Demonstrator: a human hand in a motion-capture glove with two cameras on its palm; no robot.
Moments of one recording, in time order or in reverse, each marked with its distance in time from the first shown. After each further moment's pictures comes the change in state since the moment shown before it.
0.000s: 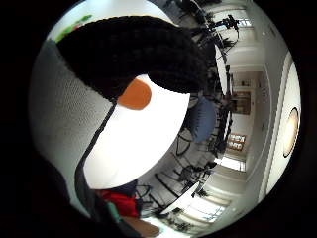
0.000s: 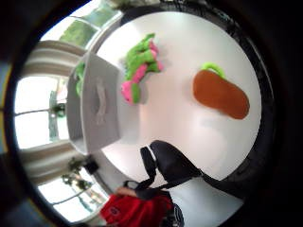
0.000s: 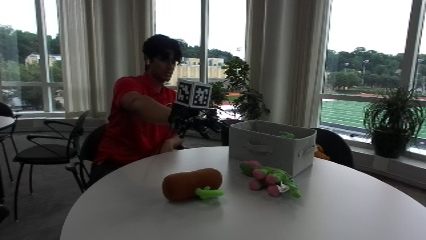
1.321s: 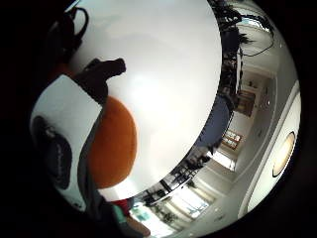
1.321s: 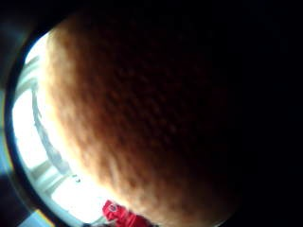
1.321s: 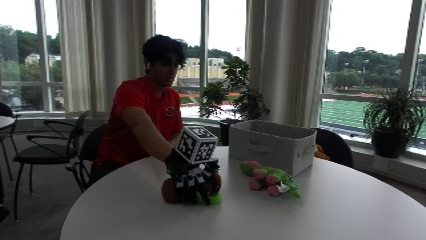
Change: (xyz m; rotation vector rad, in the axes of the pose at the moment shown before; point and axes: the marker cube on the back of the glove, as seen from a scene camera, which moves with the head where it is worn) arm 0.045 -0.077 0.144 -0.211 0.006 0.002
